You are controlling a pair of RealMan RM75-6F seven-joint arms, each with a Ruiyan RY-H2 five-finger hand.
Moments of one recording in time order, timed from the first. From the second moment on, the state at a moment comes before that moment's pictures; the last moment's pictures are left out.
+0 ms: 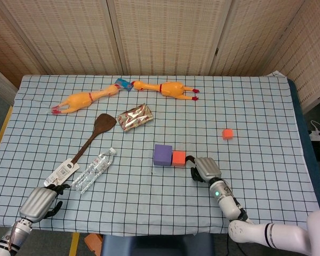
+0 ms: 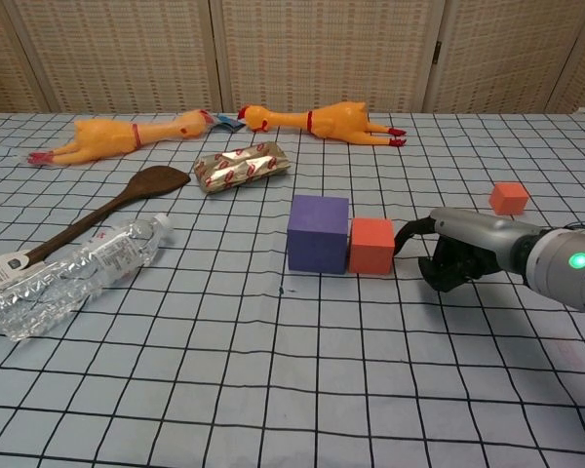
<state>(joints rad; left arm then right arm) -0.25 -1.16 0.10 -1.59 1.58 1.22 0.15 0.69 -1.59 0.12 -1.56 -0.79 0.92 -0.36</state>
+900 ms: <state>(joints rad) -0.25 -1.16 0.10 -1.59 1.58 1.22 0.15 0.69 -1.61 0.12 -1.55 -0.81 0.92 -0.35</state>
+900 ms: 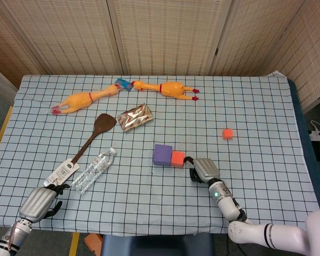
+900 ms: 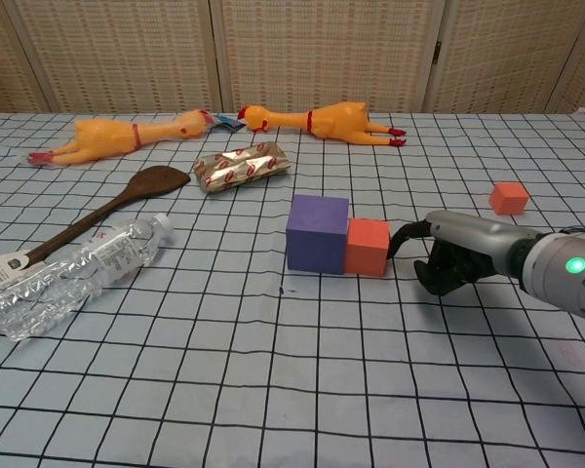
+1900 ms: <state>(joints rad) -0.25 -1.16 0.10 -1.60 1.58 1.21 0.16 0.63 -1.59 0.19 -1.39 -0.96 1.22 -0.43</state>
